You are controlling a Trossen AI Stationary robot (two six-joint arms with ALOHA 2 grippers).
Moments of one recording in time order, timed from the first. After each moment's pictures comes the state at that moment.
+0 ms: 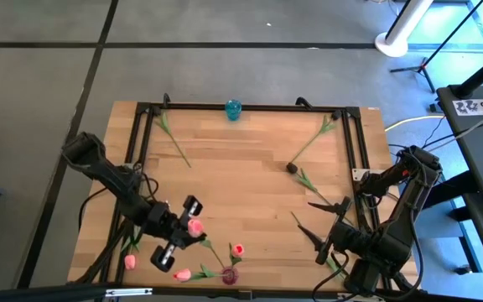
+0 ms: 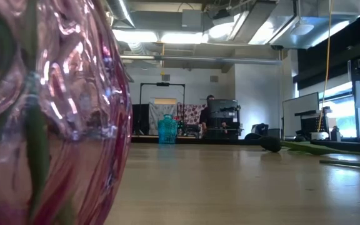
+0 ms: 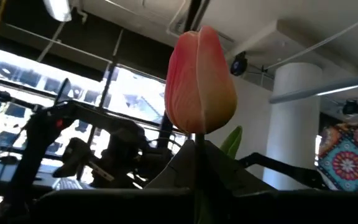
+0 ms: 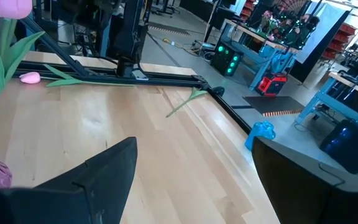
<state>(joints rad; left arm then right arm) -0.72 1.56 0.72 1.49 -0.43 0.03 1.01 1.61 1.49 -1.27 1.31 1.12</state>
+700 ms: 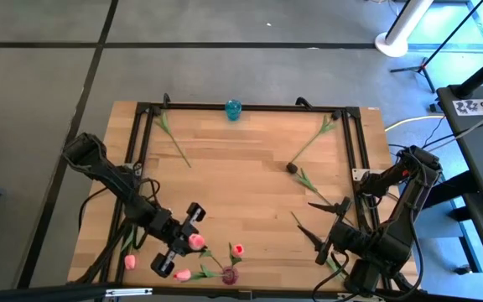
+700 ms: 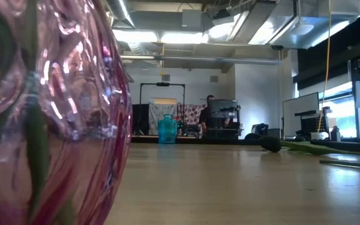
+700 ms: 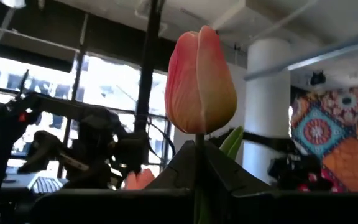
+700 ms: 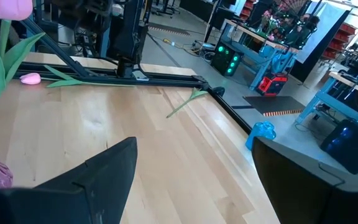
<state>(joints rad) -0.71 1.57 0.72 1.39 -0.30 0.05 1.01 1.61 1.49 -1.26 1.31 1.12</state>
